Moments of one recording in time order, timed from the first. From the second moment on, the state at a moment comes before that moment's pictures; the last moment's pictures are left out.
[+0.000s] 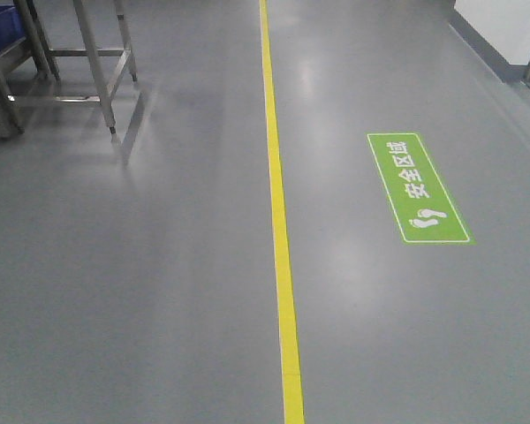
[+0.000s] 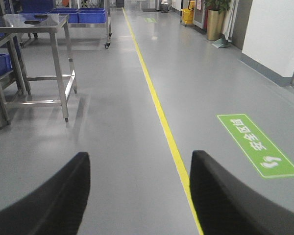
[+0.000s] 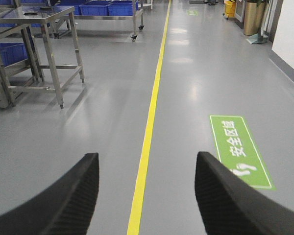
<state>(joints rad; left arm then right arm) -0.08 0.26 -0.37 -0.01 0.36 -0.06 0.15 0.19 -0.37 -0.07 0.46 0.06</state>
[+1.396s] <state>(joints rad) -0.08 0.26 -0.37 -0.01 0.36 -0.06 0.15 0.19 -0.37 -0.07 0.46 0.06</state>
